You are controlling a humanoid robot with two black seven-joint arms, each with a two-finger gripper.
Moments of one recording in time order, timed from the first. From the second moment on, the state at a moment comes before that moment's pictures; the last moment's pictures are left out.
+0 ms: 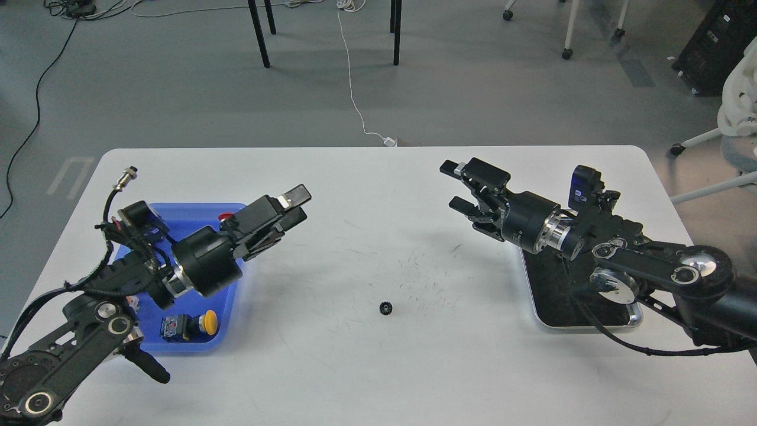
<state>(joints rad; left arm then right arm) -0.24 0.46 -0.97 -1.50 1.49 -0.39 -0.48 0.81 -0.50 0.15 1.11 -0.34 0.13 0.49</state>
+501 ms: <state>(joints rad) -0.73 0.44 -0.44 -1.37 2.18 -0.39 -0.49 0.60 -0.57 0.40 1.08 -0.02 0.38 0.49</state>
